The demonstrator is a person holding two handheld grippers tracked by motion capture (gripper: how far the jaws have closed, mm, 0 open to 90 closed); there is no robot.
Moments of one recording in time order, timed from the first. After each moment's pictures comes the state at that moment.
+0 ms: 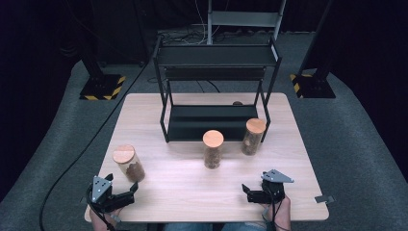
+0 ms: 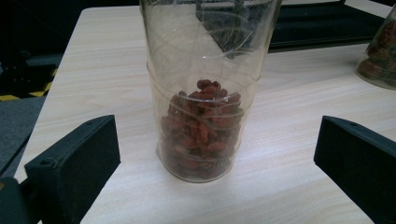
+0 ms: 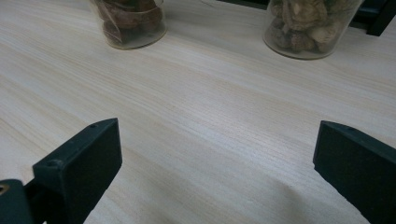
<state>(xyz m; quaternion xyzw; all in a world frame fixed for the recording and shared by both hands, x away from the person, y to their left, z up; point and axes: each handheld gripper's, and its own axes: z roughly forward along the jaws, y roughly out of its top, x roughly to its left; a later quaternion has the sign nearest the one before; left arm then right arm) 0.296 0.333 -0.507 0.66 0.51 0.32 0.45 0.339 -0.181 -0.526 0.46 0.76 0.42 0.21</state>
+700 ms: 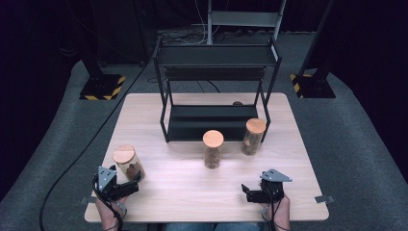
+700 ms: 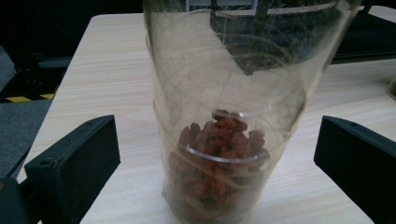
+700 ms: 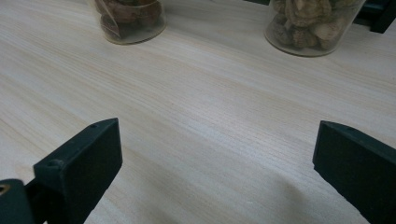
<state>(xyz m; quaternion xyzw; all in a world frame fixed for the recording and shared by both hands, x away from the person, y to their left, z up) 0.329 0.327 -0.506 0.64 0.52 0.33 0.45 0.341 -0.180 -0.527 0.46 0.76 0.41 0.21</state>
